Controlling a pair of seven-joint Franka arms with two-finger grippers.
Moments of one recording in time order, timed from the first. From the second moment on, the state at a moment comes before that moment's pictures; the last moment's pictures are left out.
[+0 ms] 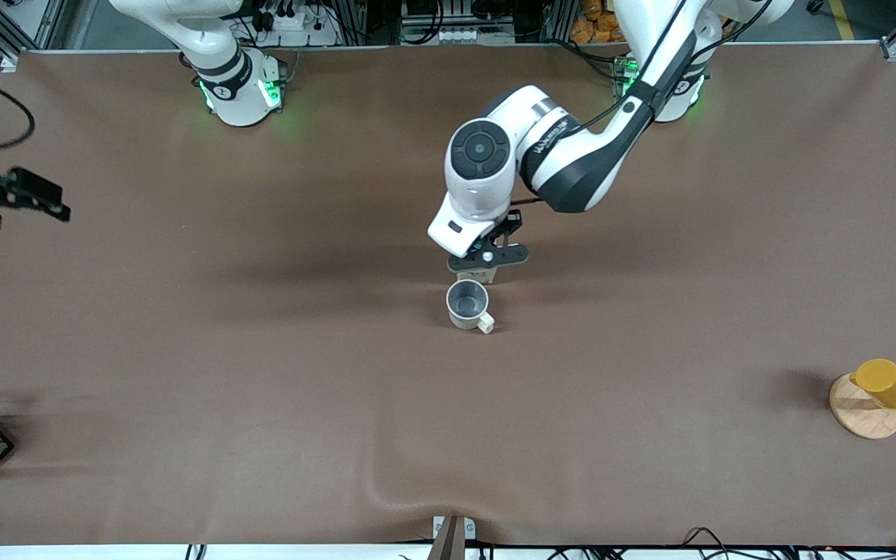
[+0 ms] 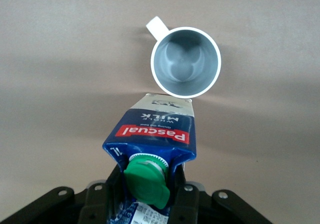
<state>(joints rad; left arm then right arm) -0.56 0.55 -0.27 -1.45 0.08 1.87 -0.94 0.01 0.02 -0.08 -1.53 0.00 1.49 -0.16</state>
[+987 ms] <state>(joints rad) -0.58 0.60 -0.26 -1.41 0.10 1.88 -0.93 -0.03 -0.02 -0.06 -1.53 0.03 1.41 -0.02</state>
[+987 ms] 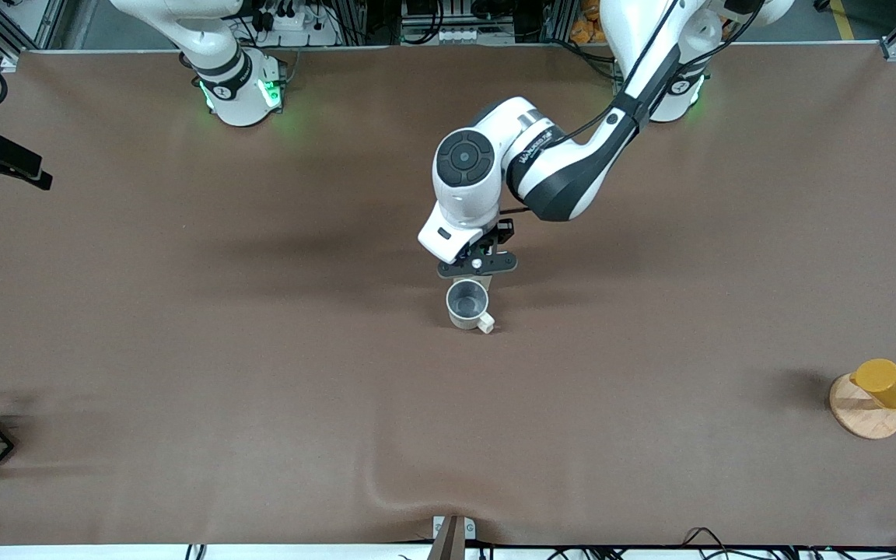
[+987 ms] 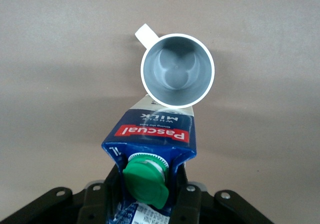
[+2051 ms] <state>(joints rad) -0.44 0.35 -0.26 -1.36 0.10 1.80 -0.94 0.02 -0.02 -0.05 -1.53 -0.01 1.41 -0.02</state>
